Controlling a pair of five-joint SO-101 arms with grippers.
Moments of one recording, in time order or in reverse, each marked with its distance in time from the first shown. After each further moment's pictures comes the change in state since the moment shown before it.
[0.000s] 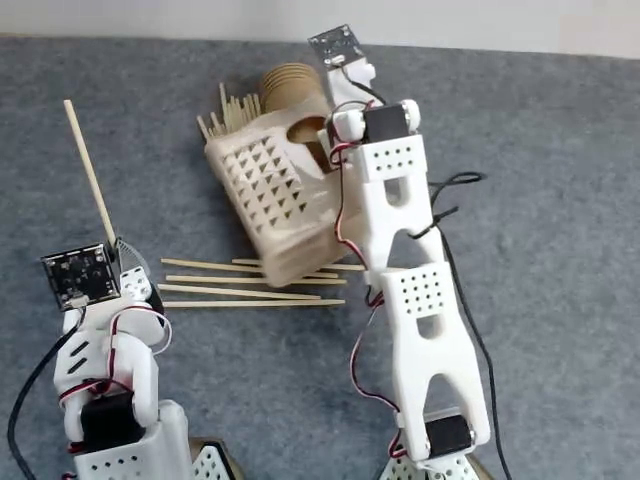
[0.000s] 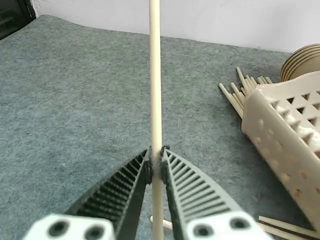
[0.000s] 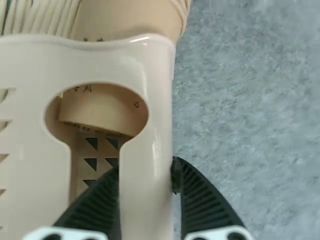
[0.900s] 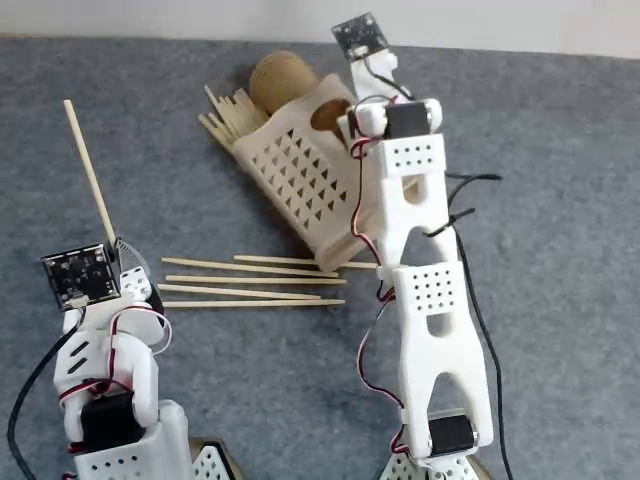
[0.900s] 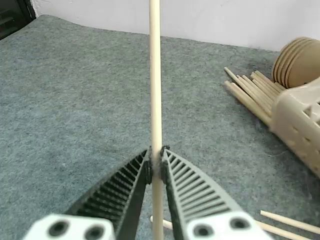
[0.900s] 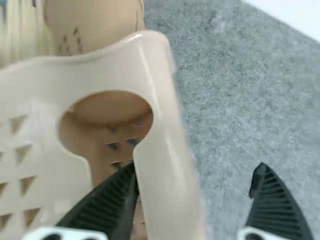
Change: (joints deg) left arm 0.0 0.0 0.0 0.0 0.0; right arm 3.4 -2.6 0.0 -2.2 0.3
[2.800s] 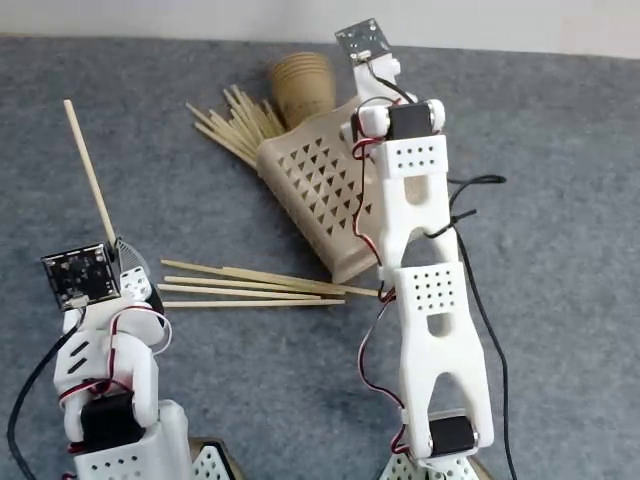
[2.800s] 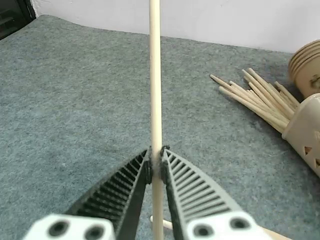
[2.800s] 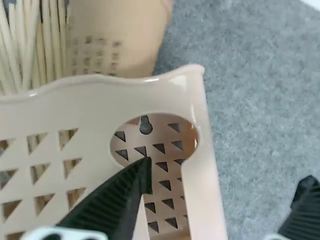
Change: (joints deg) left arm 0.0 0.0 0.0 0.0 0.0; right arm 0.0 4.1 -1.0 2.4 -0.3
